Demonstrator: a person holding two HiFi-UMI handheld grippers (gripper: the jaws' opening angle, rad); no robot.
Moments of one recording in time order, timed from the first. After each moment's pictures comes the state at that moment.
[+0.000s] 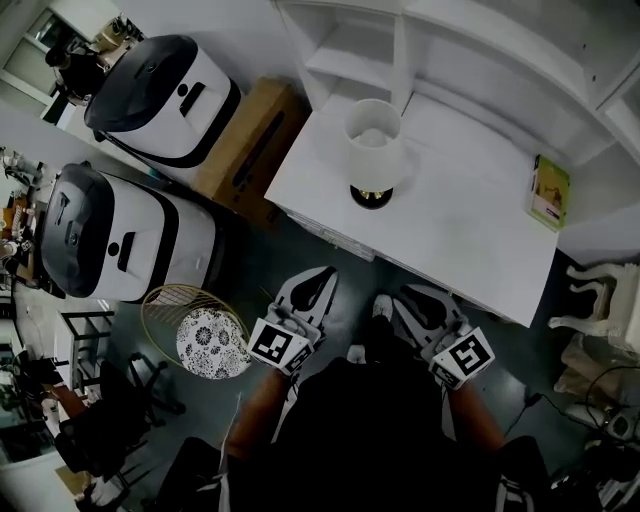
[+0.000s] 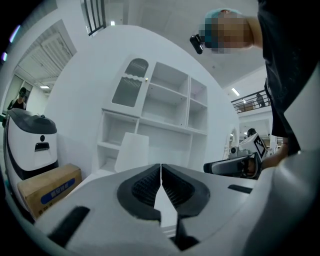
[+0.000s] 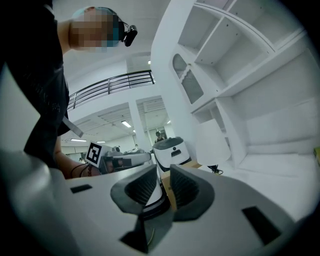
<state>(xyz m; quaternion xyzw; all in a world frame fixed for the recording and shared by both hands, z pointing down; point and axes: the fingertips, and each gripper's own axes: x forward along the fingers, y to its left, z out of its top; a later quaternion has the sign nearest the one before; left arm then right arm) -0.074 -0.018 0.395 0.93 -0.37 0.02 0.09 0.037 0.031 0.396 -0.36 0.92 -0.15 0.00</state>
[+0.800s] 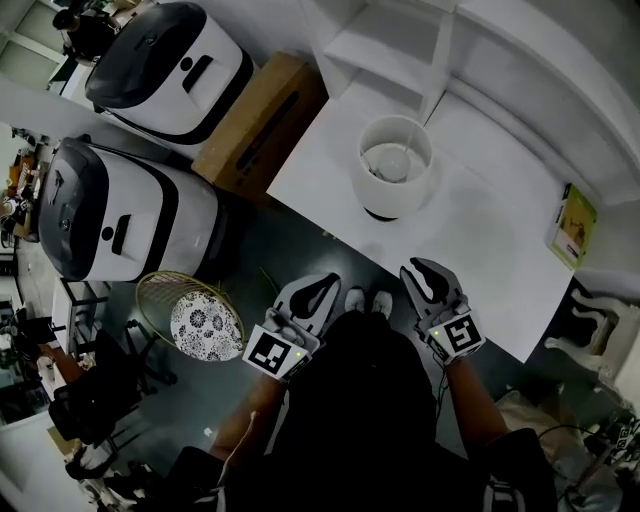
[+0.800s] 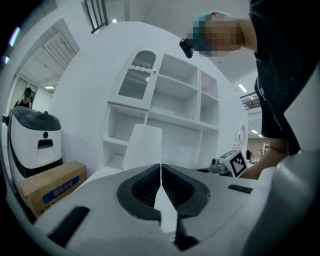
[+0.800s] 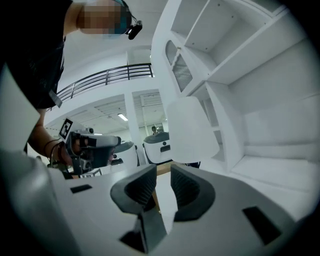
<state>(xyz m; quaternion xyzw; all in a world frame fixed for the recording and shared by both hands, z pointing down) -0.065 -0.077 0.415 0.91 -0.40 0.03 0.12 0.051 -0.097 0.477 -0.37 0.92 -0.14 -0.03</state>
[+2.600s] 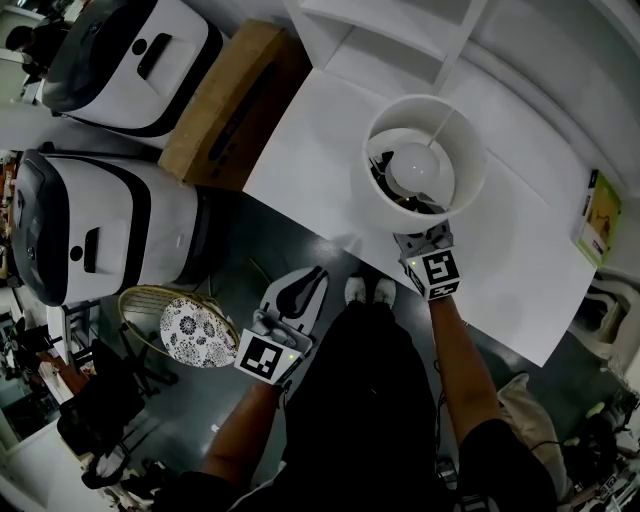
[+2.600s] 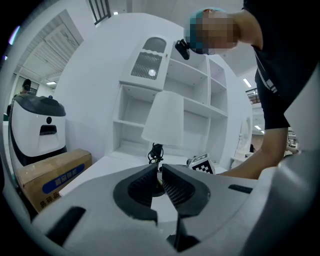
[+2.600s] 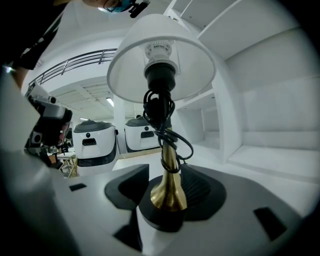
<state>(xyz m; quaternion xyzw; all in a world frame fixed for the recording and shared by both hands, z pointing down) -0.098 -0.127 0.525 0.90 -0.40 0.07 0.14 0.019 -0.246 0.636 -0.43 0.89 -0.10 -0.09</state>
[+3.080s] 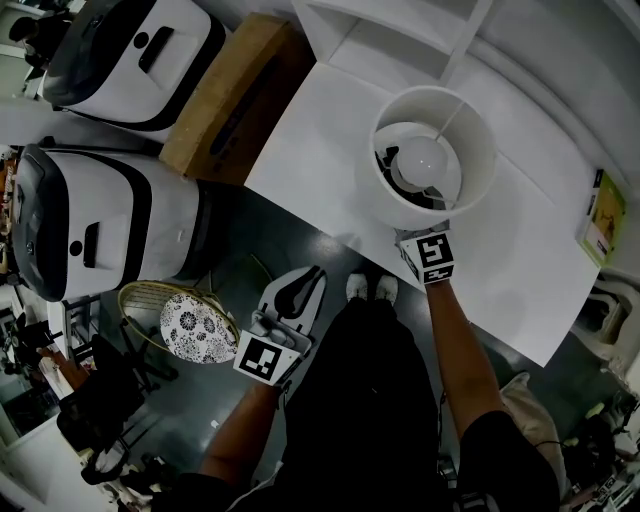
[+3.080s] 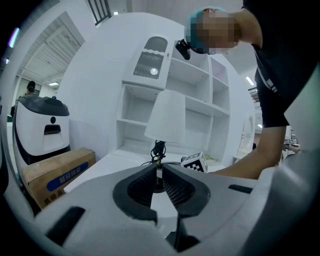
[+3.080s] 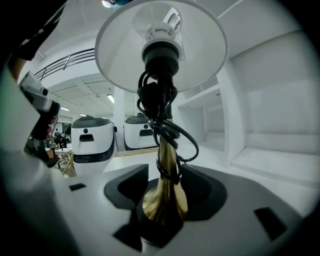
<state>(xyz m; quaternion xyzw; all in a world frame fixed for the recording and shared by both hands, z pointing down) -0.106 -0.121 0.530 0.89 -0.42 0.08 0.14 0.004 -0.270 0.645 -0.44 0.89 -0.08 -0.10</state>
